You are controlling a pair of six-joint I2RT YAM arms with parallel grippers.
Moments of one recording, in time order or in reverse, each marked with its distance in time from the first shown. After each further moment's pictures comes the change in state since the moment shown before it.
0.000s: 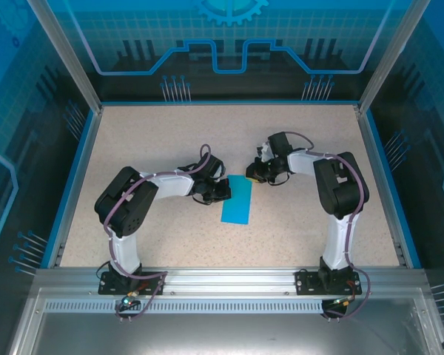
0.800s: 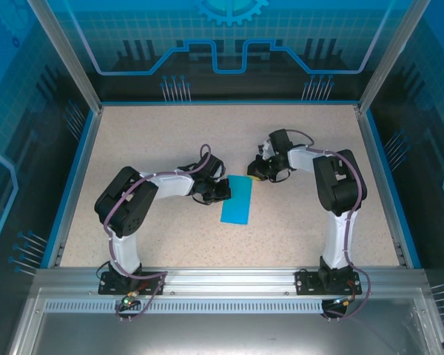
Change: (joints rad) left arm 0.000 0.000 0.004 -0.010 -0.003 0.000; right arm -0.016 0.031 0.058 -0.064 0.001 -0.018
